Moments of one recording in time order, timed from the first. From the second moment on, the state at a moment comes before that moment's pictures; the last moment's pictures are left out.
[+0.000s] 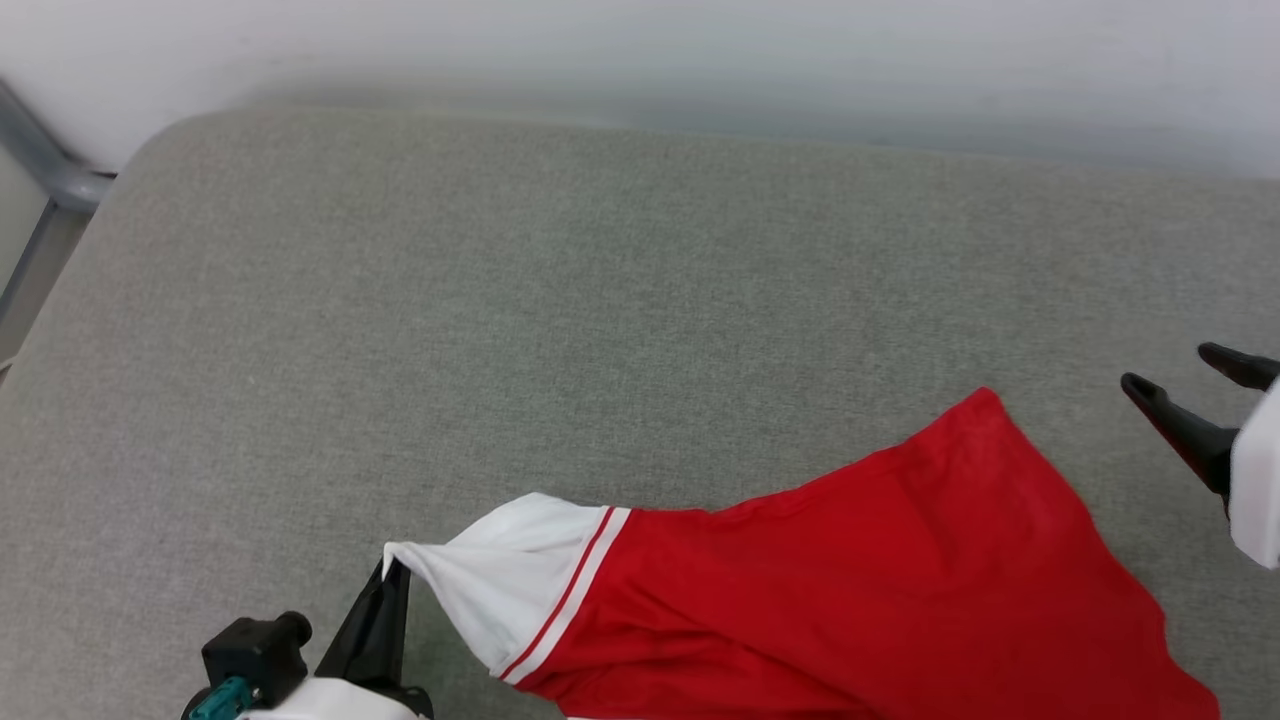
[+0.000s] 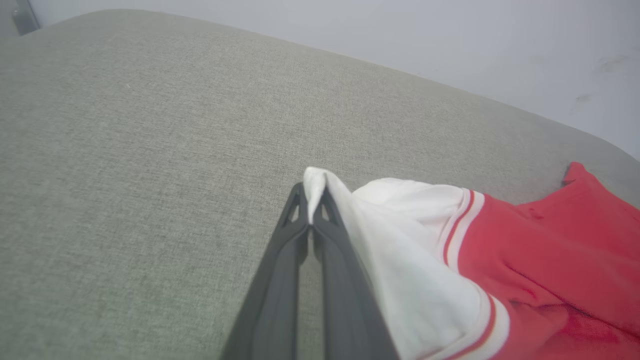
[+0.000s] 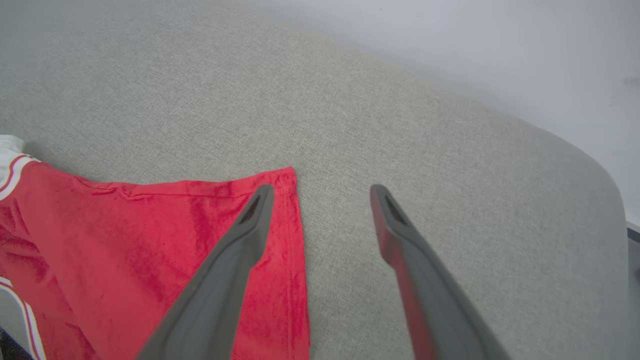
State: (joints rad) left arm 0.07 0.24 -0.18 0.13 -0.48 -0.04 -0.22; right arm -0.26 -0.62 0.05 -0.18 0.61 0.13 0.77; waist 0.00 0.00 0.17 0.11
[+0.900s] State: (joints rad) left arm -0.08 0.18 -0.23 0.16 -0.47 -0.08 -0.25; right arm -0.64 -0.66 0.54 0.27 0.59 0.13 0.95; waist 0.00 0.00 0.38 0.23
